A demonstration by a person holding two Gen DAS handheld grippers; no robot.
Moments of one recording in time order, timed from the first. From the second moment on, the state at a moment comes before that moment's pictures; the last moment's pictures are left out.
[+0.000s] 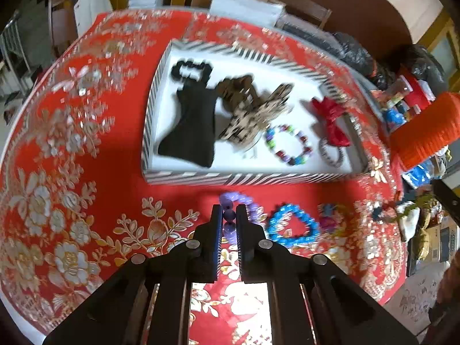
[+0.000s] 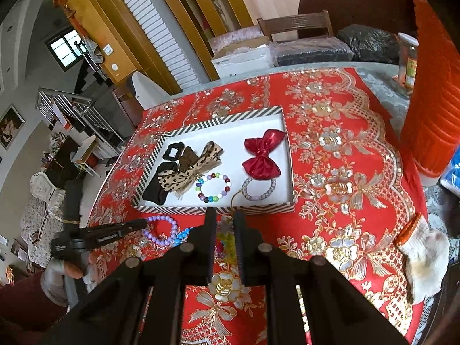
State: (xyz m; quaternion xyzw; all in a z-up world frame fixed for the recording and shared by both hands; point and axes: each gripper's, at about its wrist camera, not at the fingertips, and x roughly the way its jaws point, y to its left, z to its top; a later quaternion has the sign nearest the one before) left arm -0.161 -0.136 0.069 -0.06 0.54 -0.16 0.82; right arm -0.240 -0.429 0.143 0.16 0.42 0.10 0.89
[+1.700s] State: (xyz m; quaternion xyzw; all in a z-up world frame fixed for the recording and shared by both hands) left arm -0.079 -0.203 0.133 0.00 0.49 -0.21 0.85; right arm -0.134 -0.391 0.143 0.13 0.44 0.12 0.88
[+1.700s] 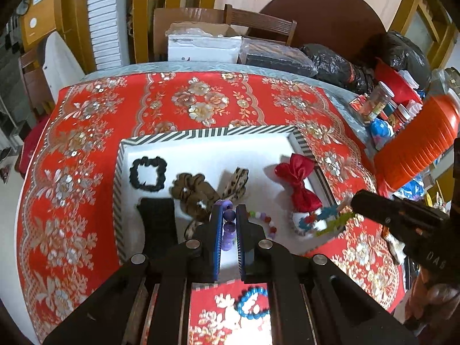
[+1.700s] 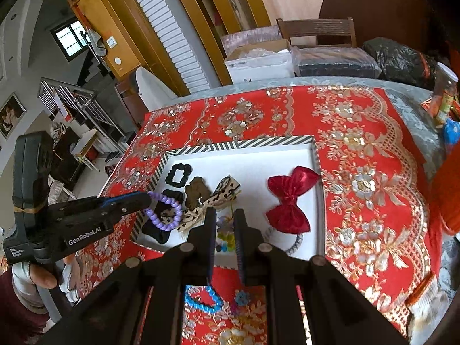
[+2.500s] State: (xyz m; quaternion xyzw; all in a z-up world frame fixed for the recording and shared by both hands) left arm 0.030 -0.255 0.087 0.00 0.53 -0.23 0.82; right arm -0.032 -0.404 0.085 0.16 0.49 0.09 0.85
